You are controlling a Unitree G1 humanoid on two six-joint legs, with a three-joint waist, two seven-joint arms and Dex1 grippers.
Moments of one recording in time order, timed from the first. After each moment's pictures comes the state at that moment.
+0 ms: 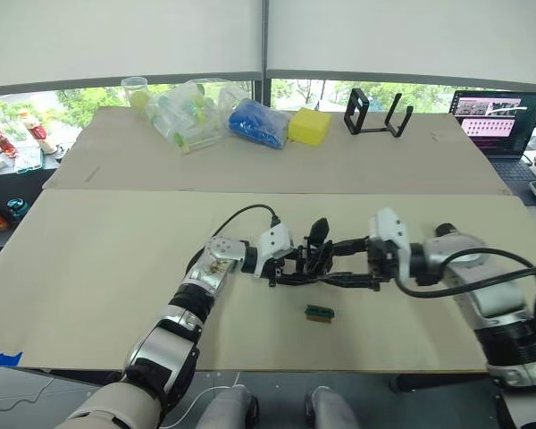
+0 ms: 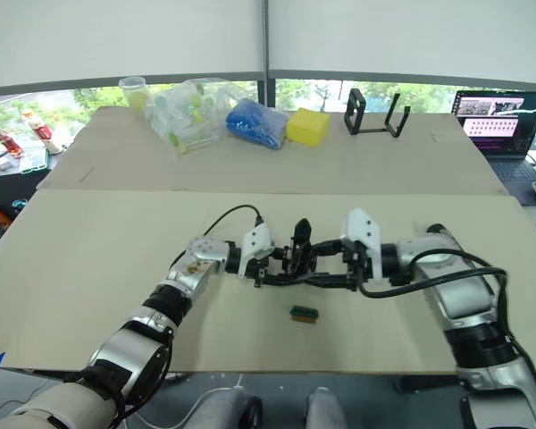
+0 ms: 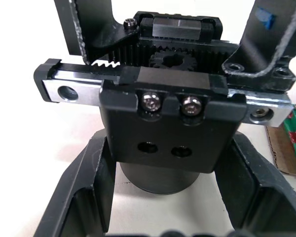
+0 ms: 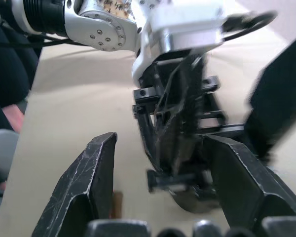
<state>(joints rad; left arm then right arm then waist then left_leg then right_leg) -0.78 0.14 -0.25 0.80 -0.04 -0.13 -1.19 -0.43 -0.78 0.06 -0.12 0.43 0.38 1.24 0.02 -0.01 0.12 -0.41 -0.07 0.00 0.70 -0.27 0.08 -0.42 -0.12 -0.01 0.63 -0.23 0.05</state>
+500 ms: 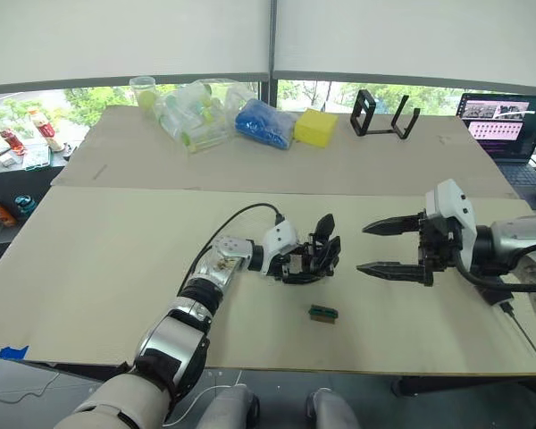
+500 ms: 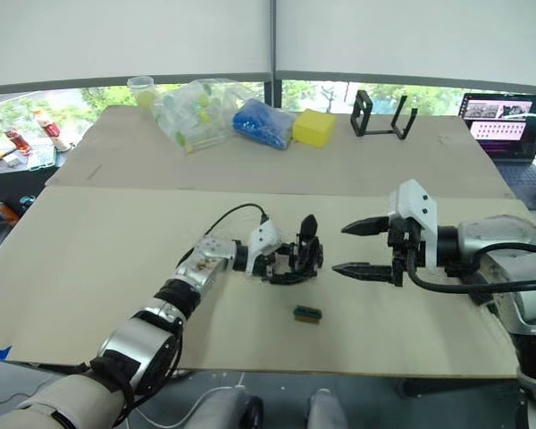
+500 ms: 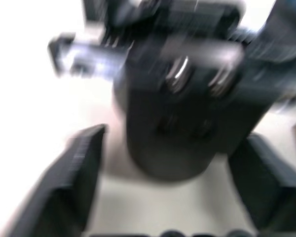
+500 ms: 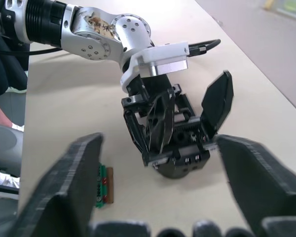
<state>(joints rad) -0.85 0.11 -0.24 0.96 -0.02 -0.15 -1.15 -0.37 -0.99 -0.13 -0.29 0.57 0.64 1.19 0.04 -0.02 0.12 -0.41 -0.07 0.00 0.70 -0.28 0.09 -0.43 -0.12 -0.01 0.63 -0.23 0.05</state>
